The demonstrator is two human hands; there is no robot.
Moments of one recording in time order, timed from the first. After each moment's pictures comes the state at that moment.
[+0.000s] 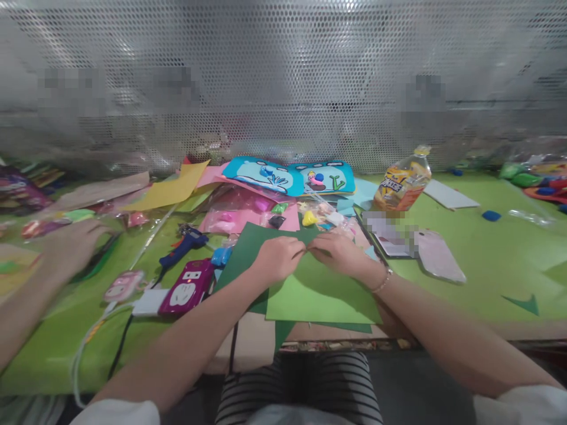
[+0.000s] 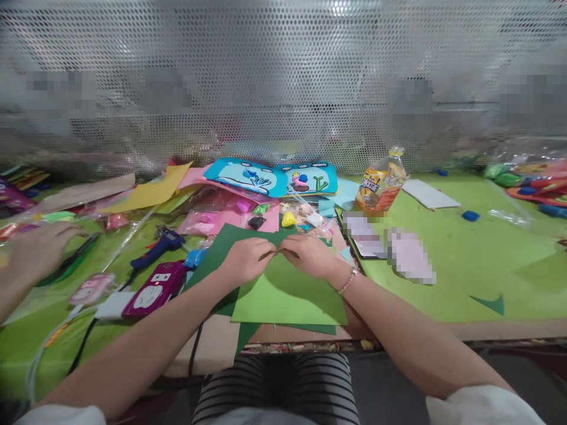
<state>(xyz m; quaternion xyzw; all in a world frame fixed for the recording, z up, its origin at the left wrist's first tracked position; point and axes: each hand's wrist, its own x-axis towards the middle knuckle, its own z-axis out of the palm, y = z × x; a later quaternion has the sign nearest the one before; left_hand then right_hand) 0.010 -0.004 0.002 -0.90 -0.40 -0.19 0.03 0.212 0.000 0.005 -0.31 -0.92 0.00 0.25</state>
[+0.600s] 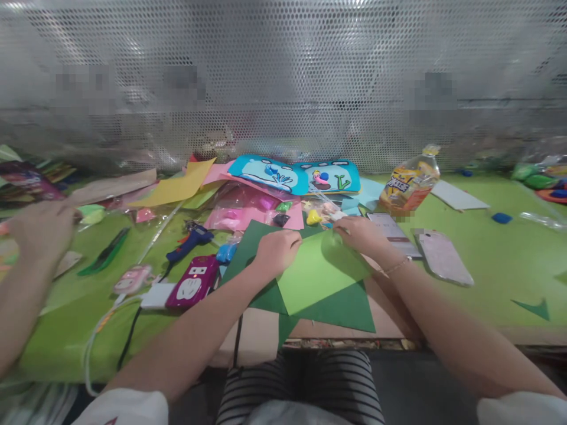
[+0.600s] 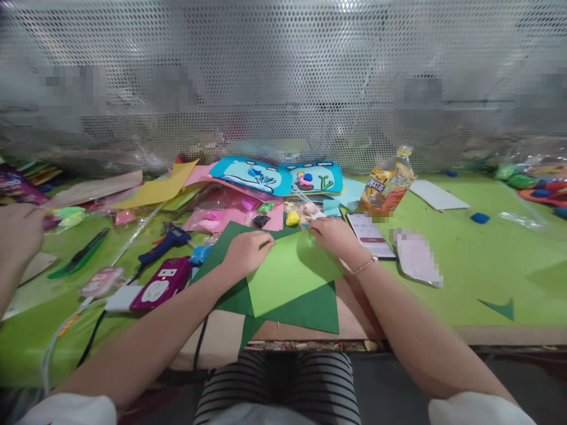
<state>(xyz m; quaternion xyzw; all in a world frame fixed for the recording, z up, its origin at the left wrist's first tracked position) 0.010 -0.003 0.010 -0.83 -0.51 -0.21 -0.02 0.252 0.033 0.009 -0.50 -0.85 -0.08 0.15</state>
